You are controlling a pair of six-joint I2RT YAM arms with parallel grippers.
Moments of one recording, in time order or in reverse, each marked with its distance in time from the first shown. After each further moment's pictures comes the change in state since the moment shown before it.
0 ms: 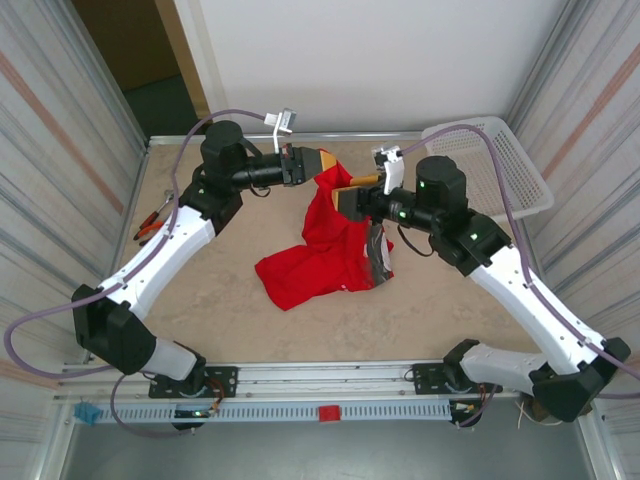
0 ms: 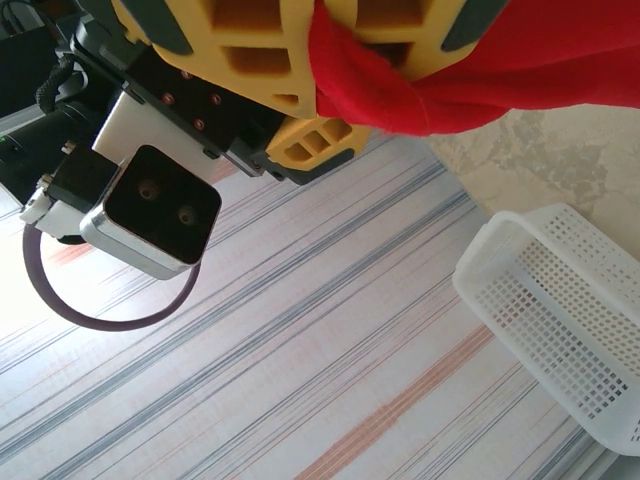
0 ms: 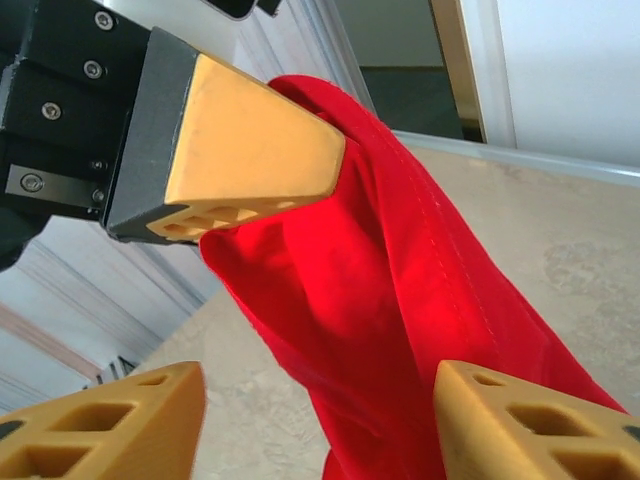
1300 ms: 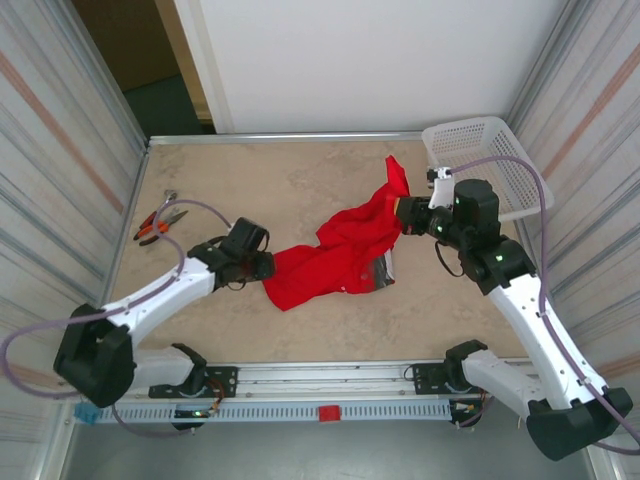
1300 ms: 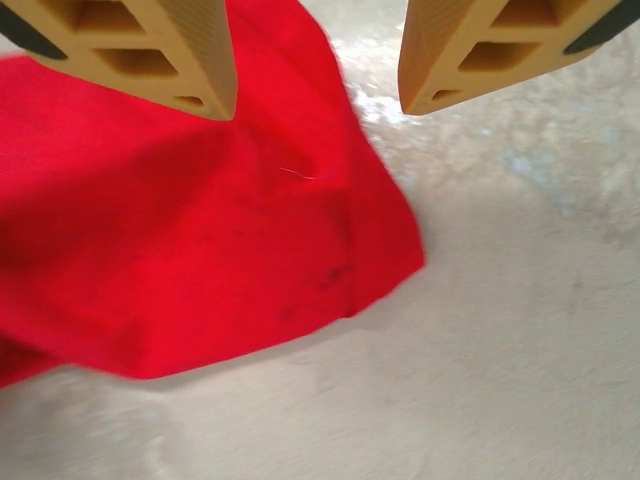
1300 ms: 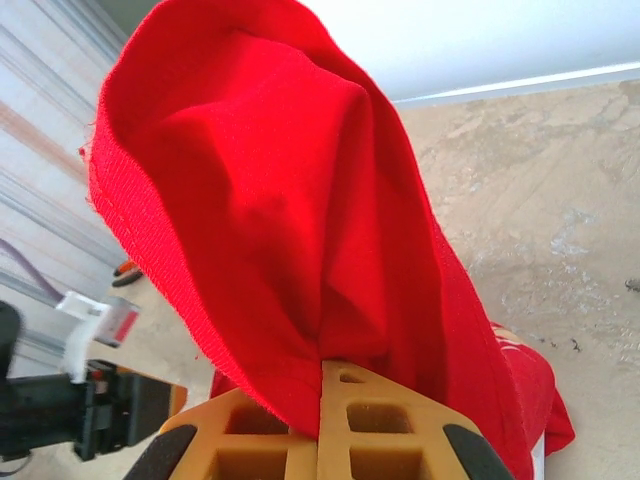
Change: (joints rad) left arm -0.082 -0.167 -0.587 -0.704 -1.011 0.299; right arm -0.290 -0.209 -0.250 -0.097 0.051 0.071
